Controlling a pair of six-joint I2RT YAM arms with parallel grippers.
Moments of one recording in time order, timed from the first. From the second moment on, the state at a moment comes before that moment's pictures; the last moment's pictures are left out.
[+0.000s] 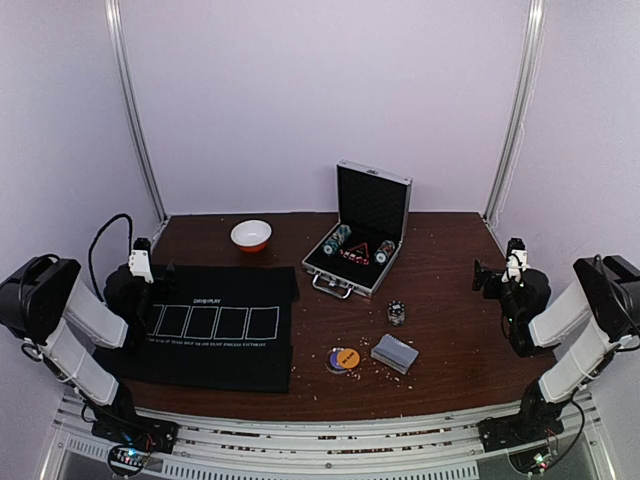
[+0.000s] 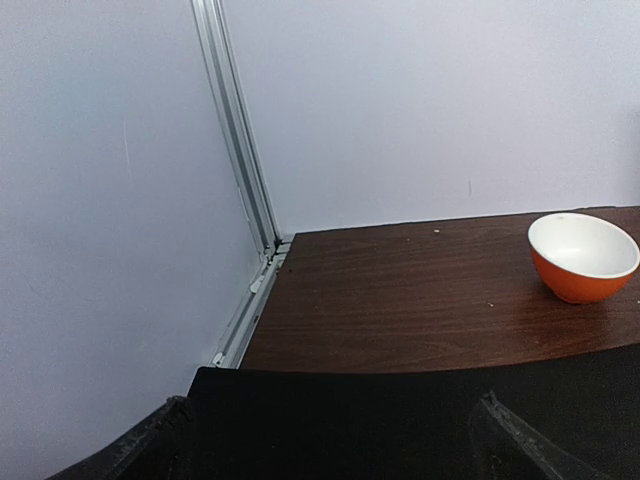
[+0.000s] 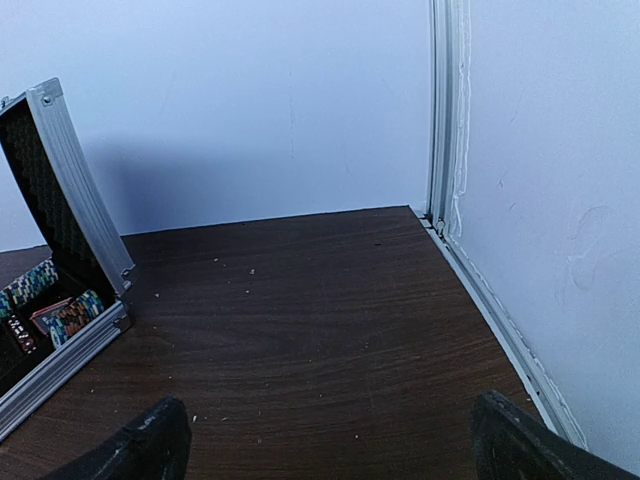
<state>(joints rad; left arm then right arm) -0.05 1.57 0.22 1.29 -0.20 0.14 0.02 1.55 0.21 1.26 0.09 0.09</state>
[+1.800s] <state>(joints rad) -0.43 1.32 1.12 -0.40 0.15 -0.02 1.06 1.99 1.42 -0.66 0.09 0.22</state>
